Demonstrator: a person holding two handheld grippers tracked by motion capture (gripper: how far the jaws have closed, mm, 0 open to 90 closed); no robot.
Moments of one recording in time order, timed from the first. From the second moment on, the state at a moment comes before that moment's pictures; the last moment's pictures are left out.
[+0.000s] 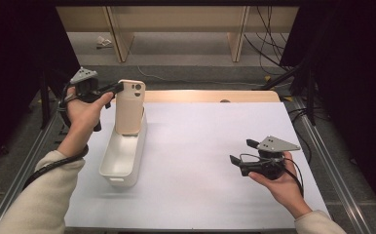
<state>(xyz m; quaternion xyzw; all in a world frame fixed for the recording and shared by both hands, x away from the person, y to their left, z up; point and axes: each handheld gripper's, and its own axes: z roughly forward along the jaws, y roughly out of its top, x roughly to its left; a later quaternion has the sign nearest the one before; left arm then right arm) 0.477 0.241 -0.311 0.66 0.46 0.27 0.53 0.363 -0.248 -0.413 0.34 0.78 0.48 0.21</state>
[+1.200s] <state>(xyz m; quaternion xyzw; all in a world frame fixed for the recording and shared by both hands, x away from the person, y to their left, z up) 0.498 0.252 -0.325 0.66 0.46 0.28 0.53 0.363 -0.250 -0.413 0.34 0.78 0.48 0.21</state>
